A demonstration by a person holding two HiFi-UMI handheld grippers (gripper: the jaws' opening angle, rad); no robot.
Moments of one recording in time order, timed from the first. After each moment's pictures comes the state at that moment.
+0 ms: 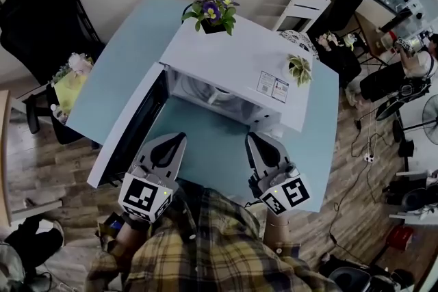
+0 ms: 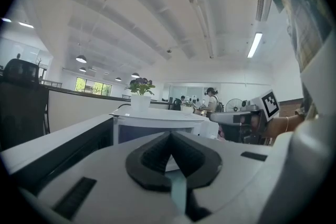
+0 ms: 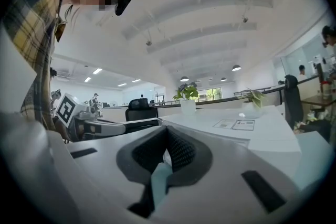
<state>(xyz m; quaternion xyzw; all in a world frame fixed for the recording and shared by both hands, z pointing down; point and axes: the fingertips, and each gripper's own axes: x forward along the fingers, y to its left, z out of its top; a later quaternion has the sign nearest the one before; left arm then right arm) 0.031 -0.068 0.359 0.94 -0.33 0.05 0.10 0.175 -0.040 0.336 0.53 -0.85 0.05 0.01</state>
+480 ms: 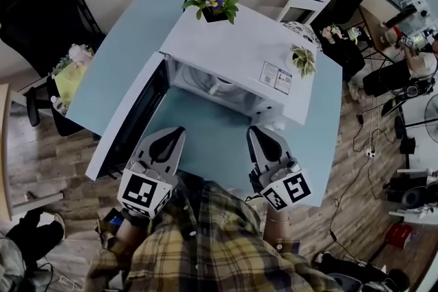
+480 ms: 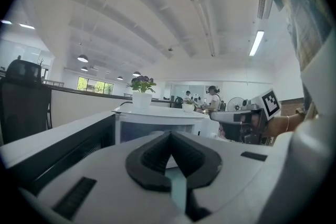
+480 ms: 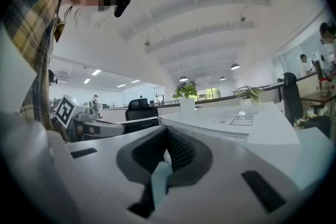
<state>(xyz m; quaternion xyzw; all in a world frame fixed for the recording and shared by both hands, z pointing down) 0.028 -0.062 0.369 0.93 -0.34 0.07 0.11 0.178 -0.036 0.343 0.53 -0.85 0.06 0.00</state>
